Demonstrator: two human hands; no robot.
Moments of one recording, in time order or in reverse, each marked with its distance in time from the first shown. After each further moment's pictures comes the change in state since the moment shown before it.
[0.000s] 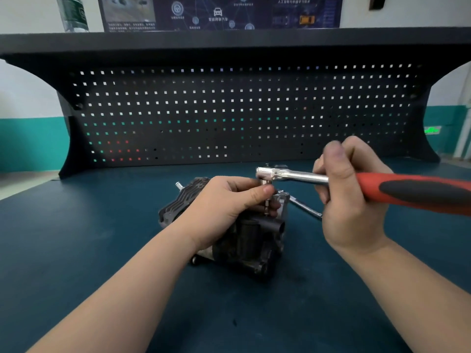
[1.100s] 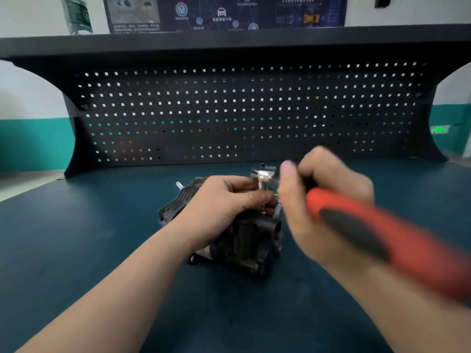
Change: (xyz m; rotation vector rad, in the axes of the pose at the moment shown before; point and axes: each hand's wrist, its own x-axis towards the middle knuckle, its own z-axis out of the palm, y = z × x) left_hand -0.003 0.003 0.003 0.099 0.024 0.029; right_hand -0.009 -0.023 0.012 -0.435 -0.083 -0.342
